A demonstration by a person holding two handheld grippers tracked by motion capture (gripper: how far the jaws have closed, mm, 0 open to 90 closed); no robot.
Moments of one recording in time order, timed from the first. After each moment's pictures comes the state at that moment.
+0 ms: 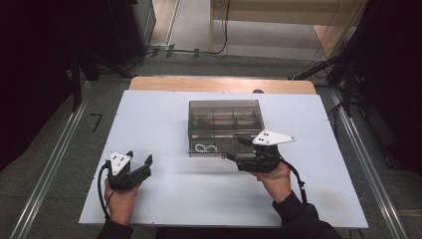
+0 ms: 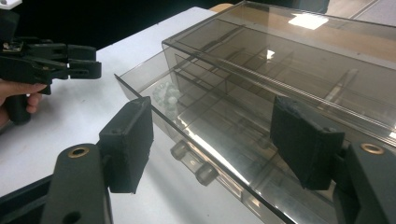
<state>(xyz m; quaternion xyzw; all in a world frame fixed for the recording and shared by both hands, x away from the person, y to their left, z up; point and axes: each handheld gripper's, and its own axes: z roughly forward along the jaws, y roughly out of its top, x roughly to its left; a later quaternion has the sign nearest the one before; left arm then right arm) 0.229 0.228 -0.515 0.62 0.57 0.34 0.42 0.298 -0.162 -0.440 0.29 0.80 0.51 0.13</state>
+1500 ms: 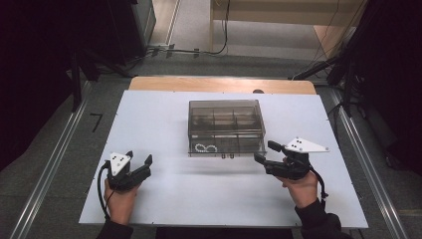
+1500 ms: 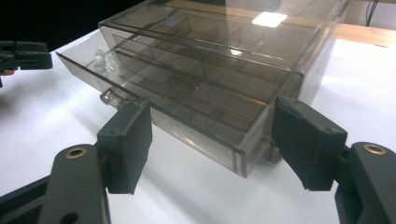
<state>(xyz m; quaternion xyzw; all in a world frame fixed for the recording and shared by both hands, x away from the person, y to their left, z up) 0.229 0.229 -0.515 0.62 0.57 0.34 0.42 0.287 -0.234 -0.452 0.36 0.77 0.50 0.16</state>
